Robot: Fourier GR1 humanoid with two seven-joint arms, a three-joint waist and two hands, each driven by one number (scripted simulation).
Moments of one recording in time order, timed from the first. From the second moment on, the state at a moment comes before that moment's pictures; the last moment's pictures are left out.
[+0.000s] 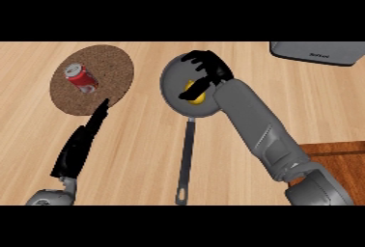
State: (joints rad) left arm -0.06 0.22 -0.13 -1.56 -0.17 0.01 0.14; right arm -1.19 0.00 0.07 -0.24 0.32 -0.14 0.01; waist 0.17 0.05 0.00
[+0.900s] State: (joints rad) left arm -0.02 0.23 -0.09 -1.56 -0.17 0.03 0.13; right arm -1.15 -0.09 -0.21 -0.25 0.07 -0.42 -0.25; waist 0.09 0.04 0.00
